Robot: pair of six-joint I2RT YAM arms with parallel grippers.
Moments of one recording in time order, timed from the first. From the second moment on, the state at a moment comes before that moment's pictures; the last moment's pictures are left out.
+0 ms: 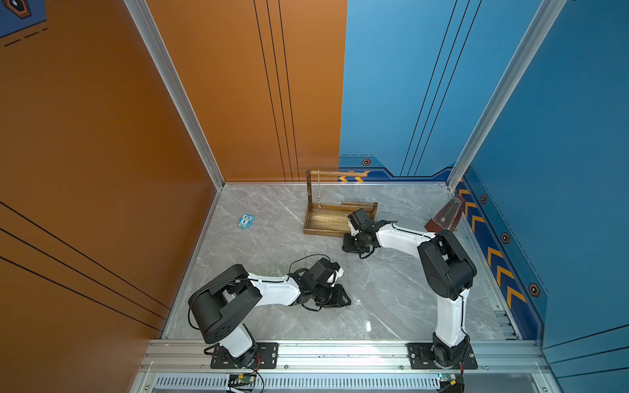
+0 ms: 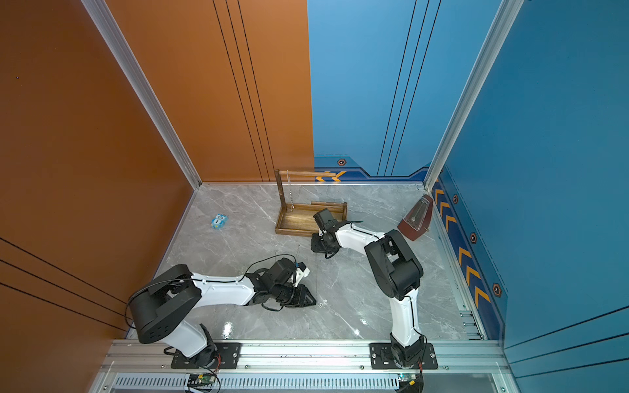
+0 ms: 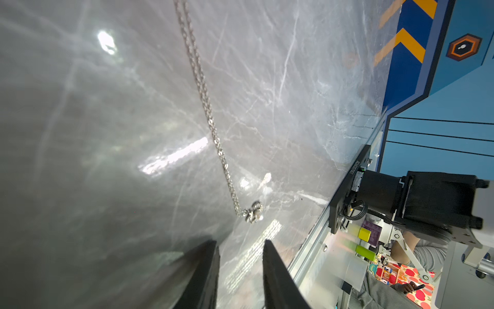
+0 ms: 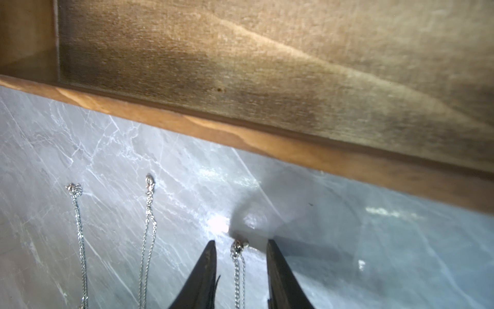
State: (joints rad) left arm -0.88 1.60 0.61 0.10 0.50 -0.88; right arm 0.57 1.99 1.31 -0.43 -0.17 0.57
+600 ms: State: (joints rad) left arm -0.87 1.55 0.60 0.07 0.47 -0.88; right arm 0.55 1.98 1.32 -0.43 -0.17 0.58
